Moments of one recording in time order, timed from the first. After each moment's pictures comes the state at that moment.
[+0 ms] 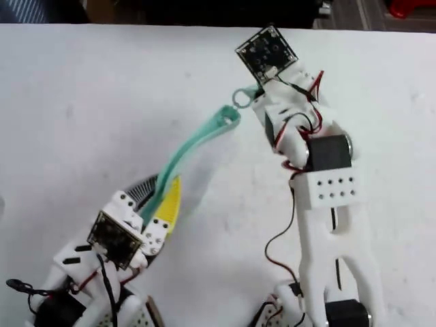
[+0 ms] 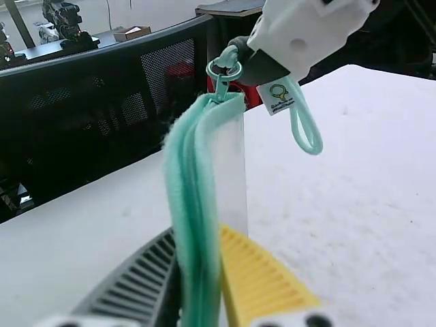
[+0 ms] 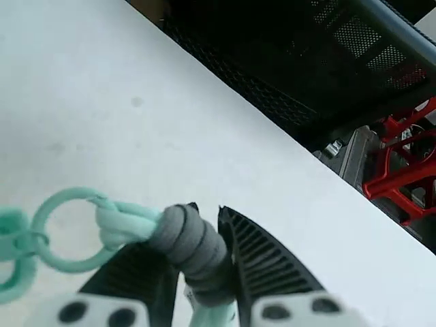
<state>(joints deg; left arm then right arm) 26.5 -104.4 65.5 61.7 -7.5 -7.1 -25.5 10.2 54.0 32.7</state>
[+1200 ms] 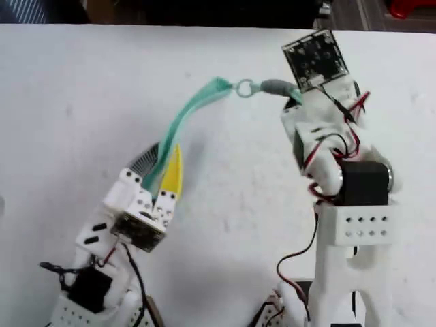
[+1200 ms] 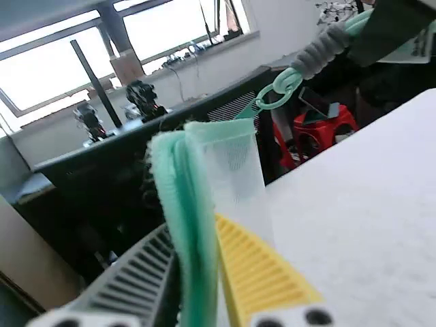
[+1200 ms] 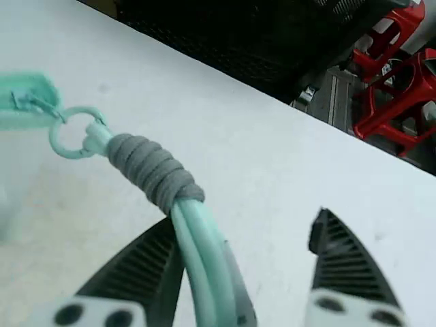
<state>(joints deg) 18.6 -104.3 85.9 23.4 -20.4 -1.7 -35.8 6.2 71.4 24.9</state>
